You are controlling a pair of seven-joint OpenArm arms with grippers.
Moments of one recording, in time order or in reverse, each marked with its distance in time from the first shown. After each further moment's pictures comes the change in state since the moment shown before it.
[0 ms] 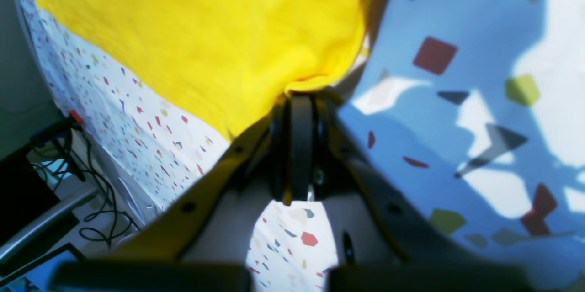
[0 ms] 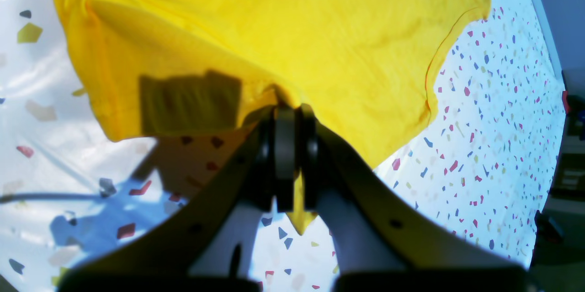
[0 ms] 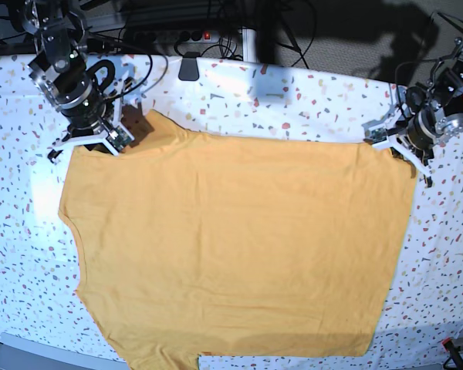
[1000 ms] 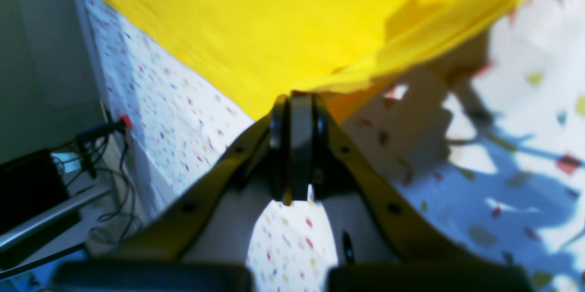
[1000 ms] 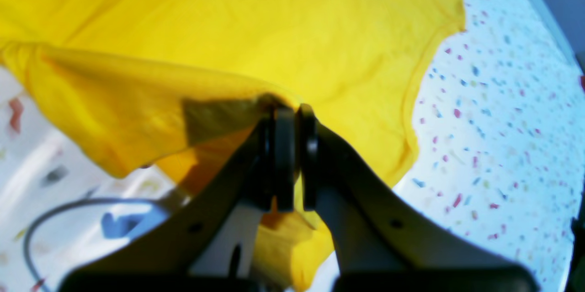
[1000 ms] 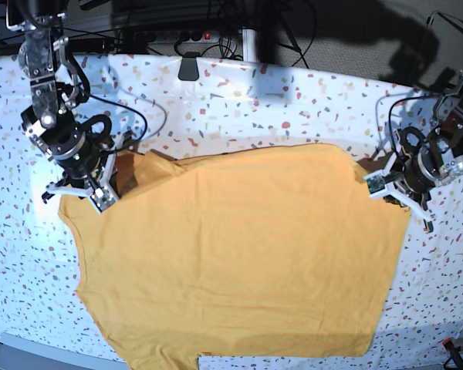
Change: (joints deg) left arm -9.9 0.4 -0.1 4.7 -12.7 -3.3 4.7; right arm 16.5 -0.8 0.0 -10.6 12.2 0.0 -3.0
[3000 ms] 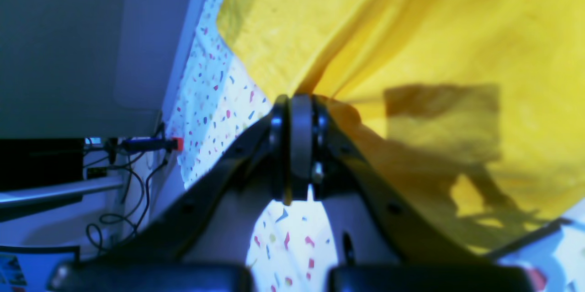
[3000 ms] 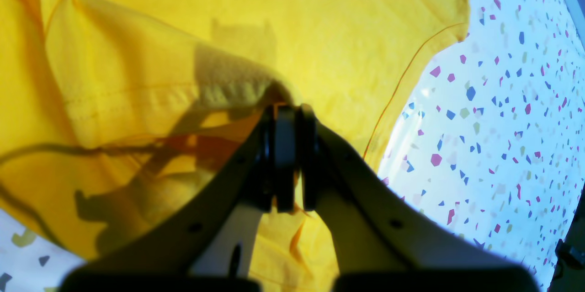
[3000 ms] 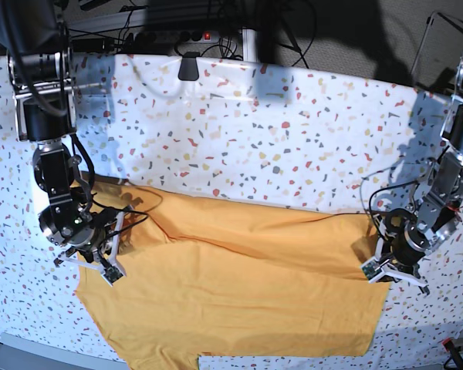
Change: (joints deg) left arm -22.2 16.0 0.0 -39.8 7.6 12.0 -24.6; right arm 32.2 -4.4 -9.6 -38.3 -6.7 3.0 -2.1
